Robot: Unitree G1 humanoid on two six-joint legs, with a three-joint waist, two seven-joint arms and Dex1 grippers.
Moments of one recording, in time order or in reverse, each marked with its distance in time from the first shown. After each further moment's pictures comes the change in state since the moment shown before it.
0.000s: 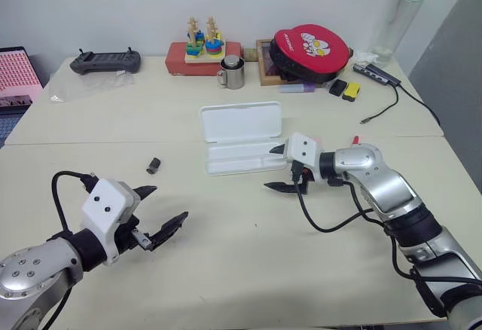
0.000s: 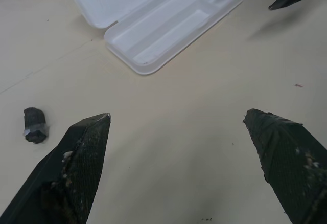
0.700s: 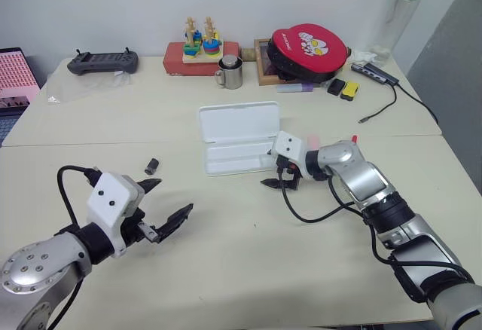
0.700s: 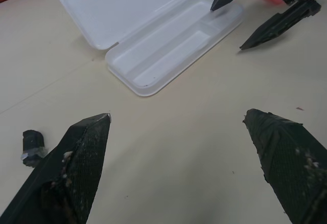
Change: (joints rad) left arm -0.059 -0.042 -0.033 -0.026 0.006 0.023 0.028; right arm -0.102 0.106 0.034 0.210 -0.110 0.081 0.007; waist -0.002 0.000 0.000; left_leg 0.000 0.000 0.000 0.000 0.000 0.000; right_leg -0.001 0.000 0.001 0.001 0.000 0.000
